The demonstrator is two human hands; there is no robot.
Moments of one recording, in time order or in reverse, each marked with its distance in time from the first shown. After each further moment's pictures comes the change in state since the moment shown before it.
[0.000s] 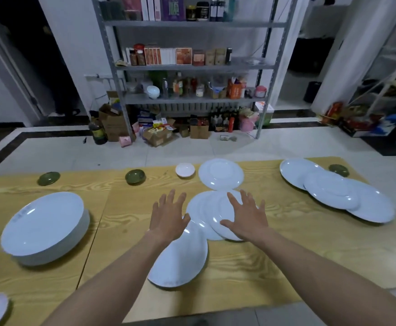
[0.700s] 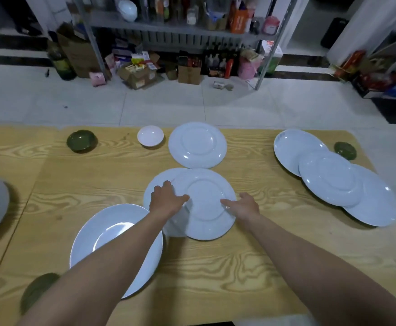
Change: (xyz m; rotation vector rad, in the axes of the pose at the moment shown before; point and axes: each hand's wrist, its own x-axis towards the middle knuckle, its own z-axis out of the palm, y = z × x) left_hand 0.149 0.089 0.116 -0.608 -0.310 -0.491; right_hand 0.128 0.124 0.061 0.944 -0.246 0.662
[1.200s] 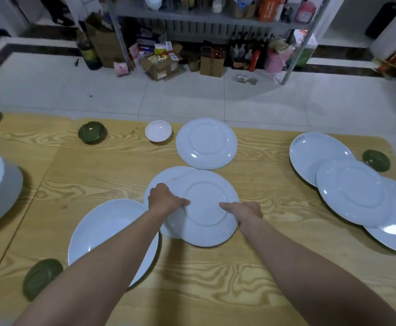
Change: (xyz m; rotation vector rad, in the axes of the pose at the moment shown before) left_hand 0.009 0.009 0.011 -0.125 0.114 -0.237; right_hand 0.044 0.006 0.006 0.273 -0.069 0.178
